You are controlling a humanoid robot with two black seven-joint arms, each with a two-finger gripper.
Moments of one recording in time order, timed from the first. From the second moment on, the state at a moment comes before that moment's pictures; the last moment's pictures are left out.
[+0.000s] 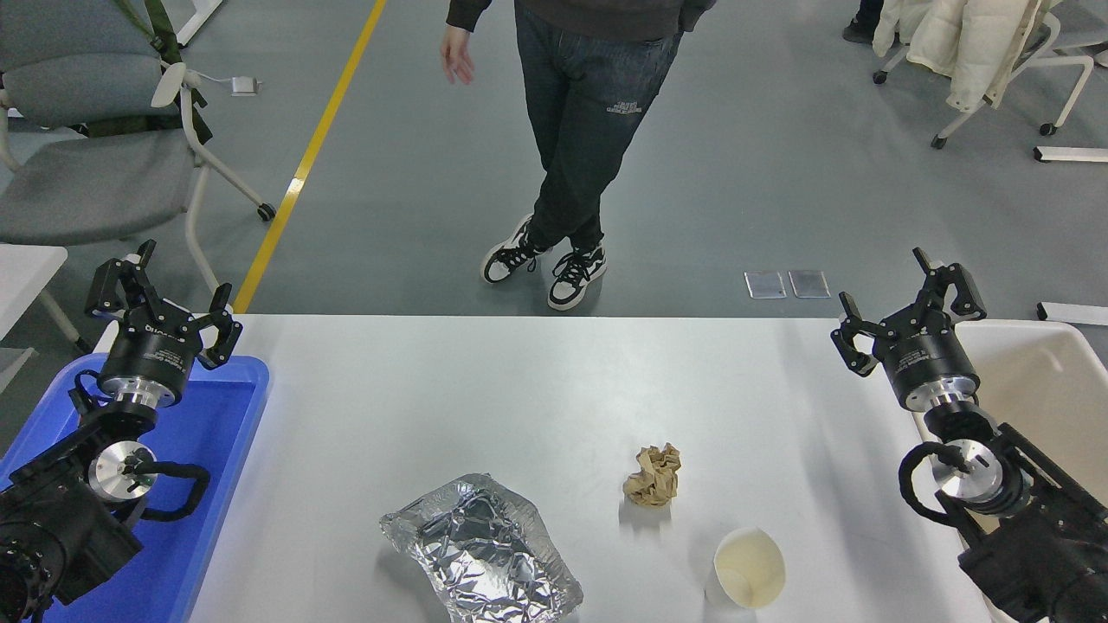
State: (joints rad) left arm -0.65 0.37 -0.67 -0.23 -0.08 -0.64 -0.64; right arm 0.50 -0.27 1.11 0.66 -0.22 0.27 0.39
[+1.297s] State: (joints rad) left arm -0.65 0.37 -0.67 -0.23 -0.08 -0.64 -0.64; right arm 0.50 -0.28 1.10 0.66 -0.22 0.25 0.38
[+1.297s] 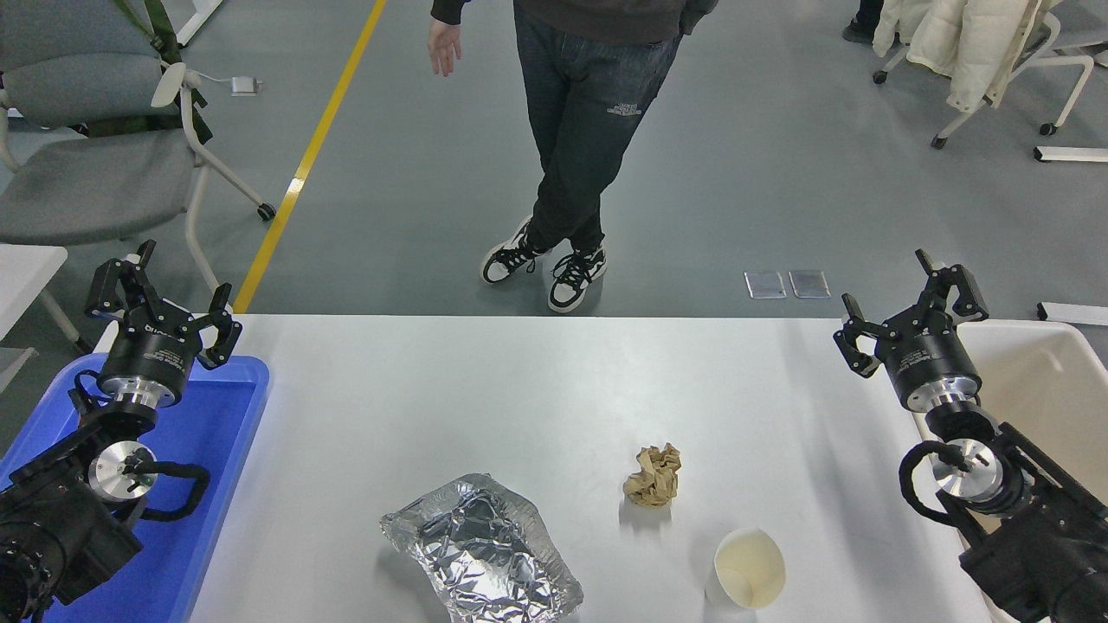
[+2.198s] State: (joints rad) left arm -0.65 0.37 -0.67 -0.24 -0.08 -0.64 -0.64; right arm 0.48 -0.51 0.96 0.98 -0.22 0.24 0.16
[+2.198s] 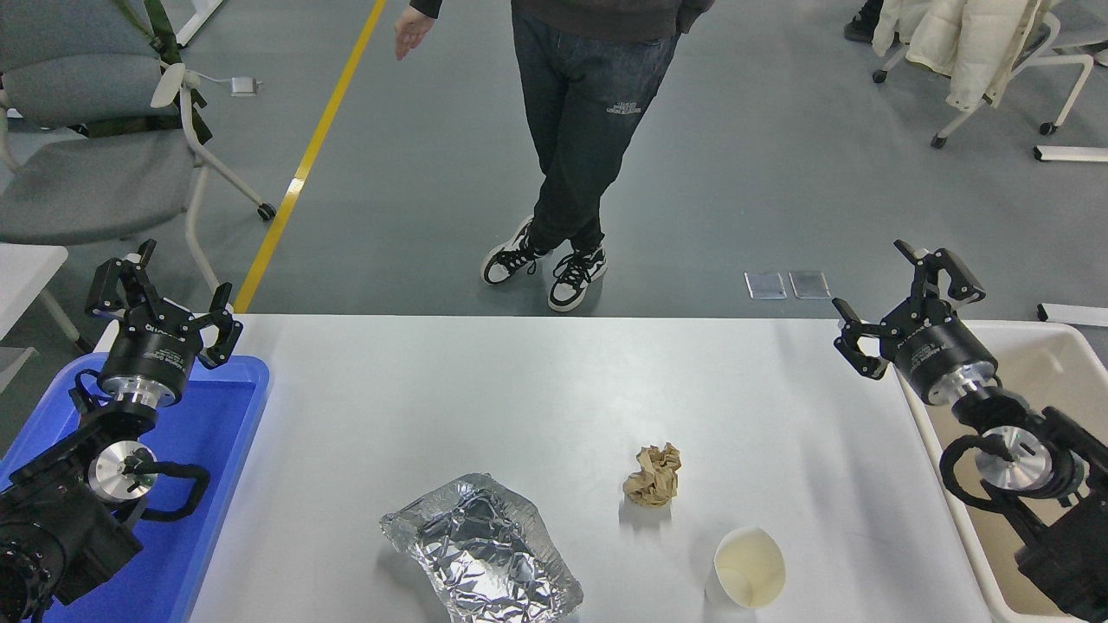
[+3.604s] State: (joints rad) left arm -0.65 0.37 -0.67 -0.24 -0.07 -0.64 -0.64; right arm 1.12 -0.90 0.08 1.60 -0.88 0.52 -0.12
